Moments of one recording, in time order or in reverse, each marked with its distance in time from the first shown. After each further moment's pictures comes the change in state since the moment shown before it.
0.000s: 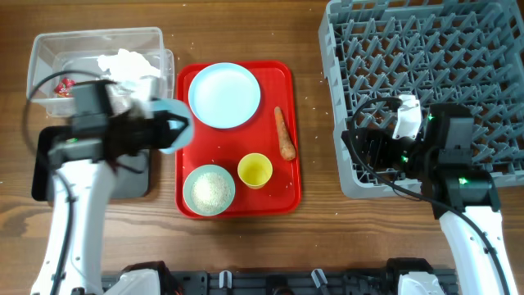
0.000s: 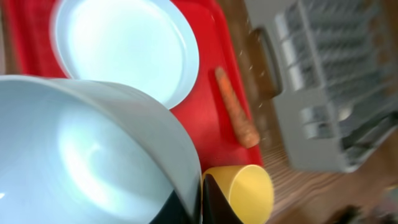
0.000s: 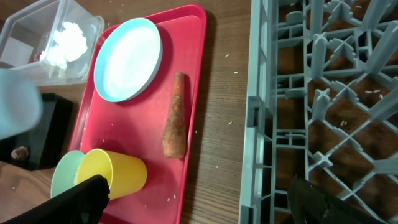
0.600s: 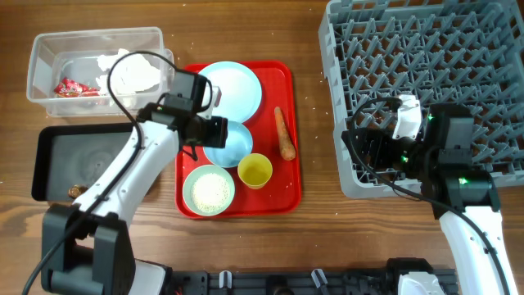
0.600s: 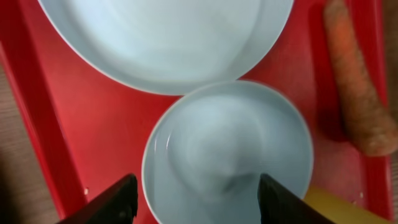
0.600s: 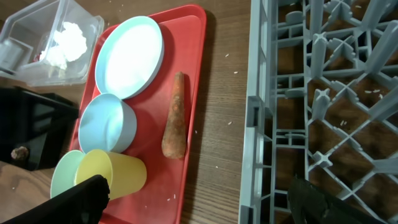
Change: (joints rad) left arm -0.329 0.286 0.078 0.017 -0.492 -0.109; right arm 0.000 0.000 0.000 0.000 0.001 0.000
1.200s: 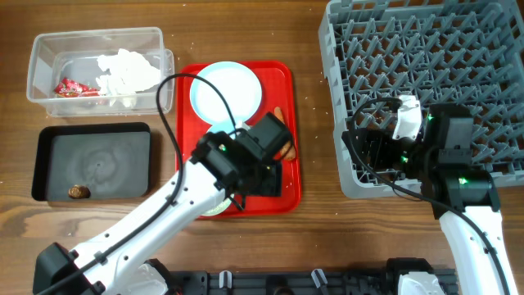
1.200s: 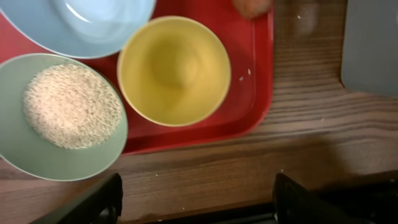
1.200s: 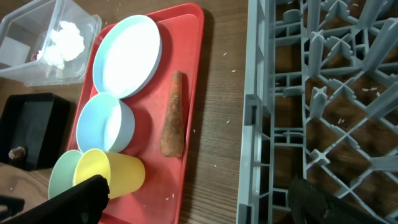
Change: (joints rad) left arm -0.543 -0.136 0.149 -0.429 -0.126 -0.608; right arm 0.000 0.000 0.000 -0.008 0.007 0.000
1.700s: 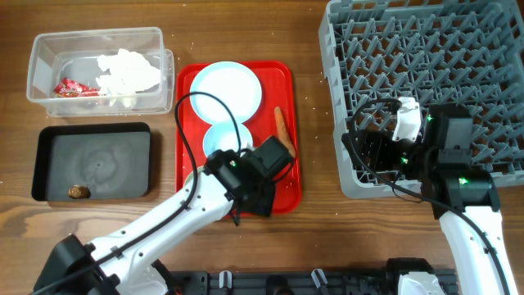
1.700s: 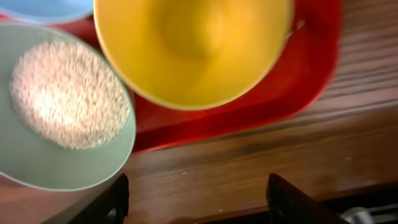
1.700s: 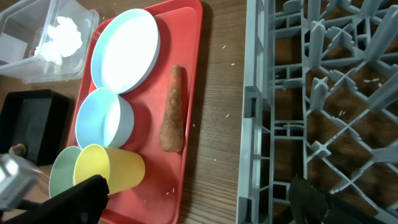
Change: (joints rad) left arm -0.040 0.000 -0.204 0.079 -0.023 0.092; right arm 0.000 0.000 0.000 -0.021 0.000 0.000
